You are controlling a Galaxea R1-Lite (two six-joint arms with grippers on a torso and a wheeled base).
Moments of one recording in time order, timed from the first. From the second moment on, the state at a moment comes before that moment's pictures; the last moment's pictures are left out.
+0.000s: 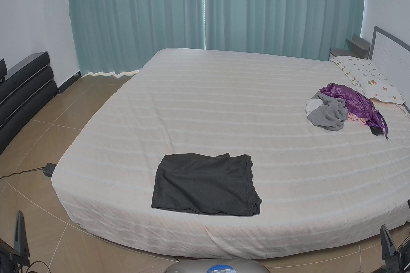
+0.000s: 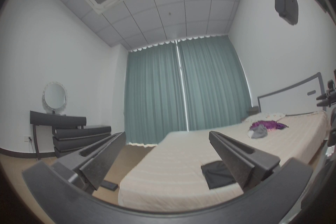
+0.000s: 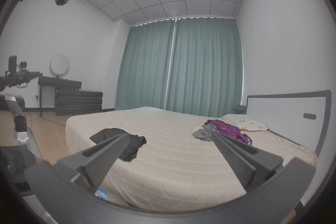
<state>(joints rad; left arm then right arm) 0.00 0.01 -0.02 -0.31 0.05 0.09 0.00 0.01 -0.02 -0.08 0.14 -0.13</state>
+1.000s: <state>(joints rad) 0.00 0.01 -0.02 -0.01 0.06 -0.04 0.00 0.01 -0.02 0.00 0.00 -0.01</state>
